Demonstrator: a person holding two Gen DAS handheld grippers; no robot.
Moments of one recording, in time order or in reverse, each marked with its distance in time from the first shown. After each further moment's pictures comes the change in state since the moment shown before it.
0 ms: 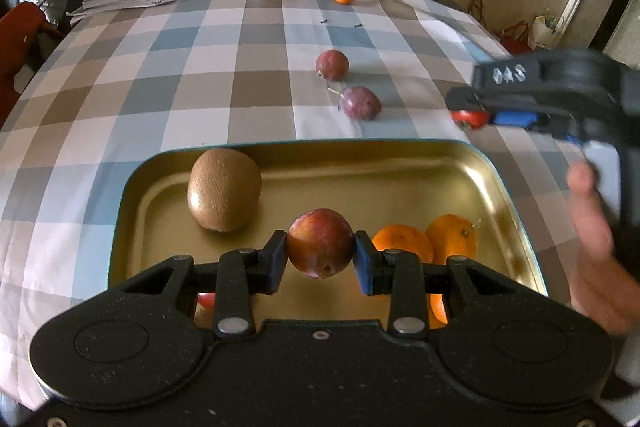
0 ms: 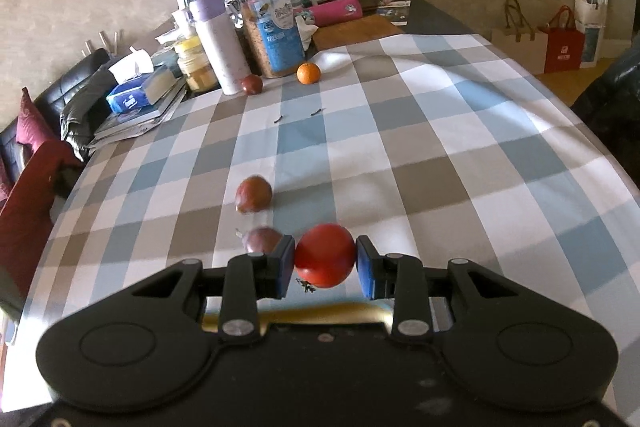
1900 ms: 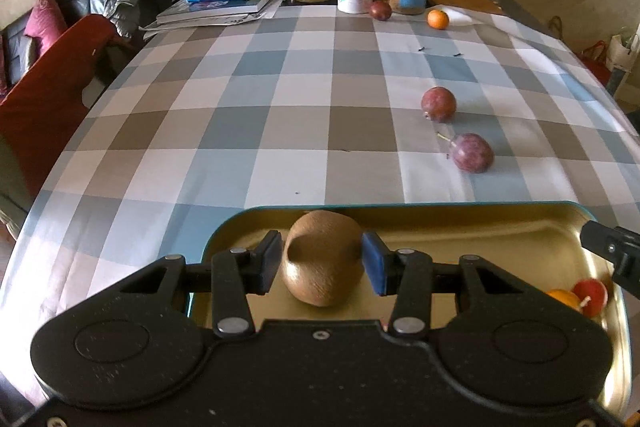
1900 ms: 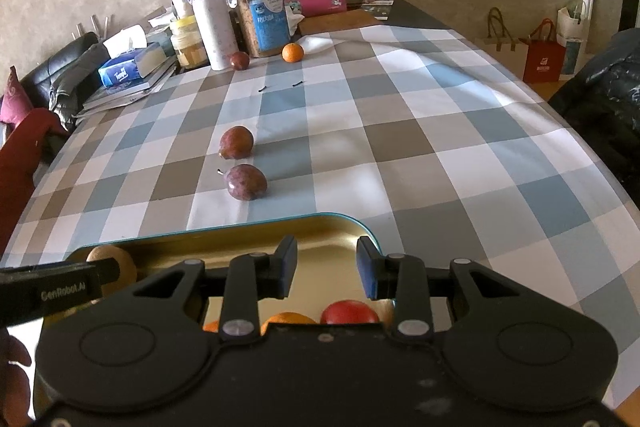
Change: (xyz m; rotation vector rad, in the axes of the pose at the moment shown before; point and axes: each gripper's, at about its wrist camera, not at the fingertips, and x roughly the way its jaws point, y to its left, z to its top) left arm 0.026 0.027 0.031 -0.055 -0.056 0.251; right arm -0.024 0.002 -0.049 -0.053 -0.012 -0.083
